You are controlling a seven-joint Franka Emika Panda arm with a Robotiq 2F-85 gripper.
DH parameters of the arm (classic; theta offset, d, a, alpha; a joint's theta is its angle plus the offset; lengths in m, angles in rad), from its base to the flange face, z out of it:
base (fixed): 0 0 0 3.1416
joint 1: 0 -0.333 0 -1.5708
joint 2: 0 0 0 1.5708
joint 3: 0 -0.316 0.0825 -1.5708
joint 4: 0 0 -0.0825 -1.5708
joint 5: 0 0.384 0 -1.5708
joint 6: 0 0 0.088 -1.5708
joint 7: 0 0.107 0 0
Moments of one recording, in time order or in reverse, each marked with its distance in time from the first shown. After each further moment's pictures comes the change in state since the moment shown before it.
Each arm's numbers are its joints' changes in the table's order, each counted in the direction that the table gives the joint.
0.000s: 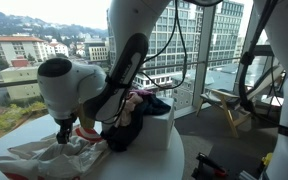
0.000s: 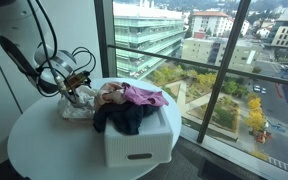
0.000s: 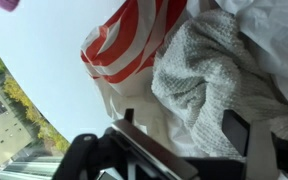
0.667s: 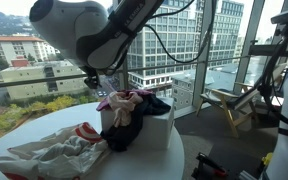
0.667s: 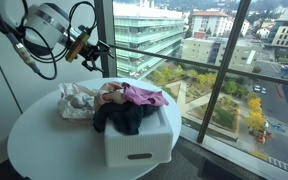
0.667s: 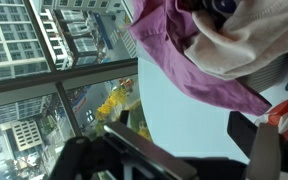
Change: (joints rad) arm -0.001 0.317 0.037 -0.002 0.056 0.631 -0.059
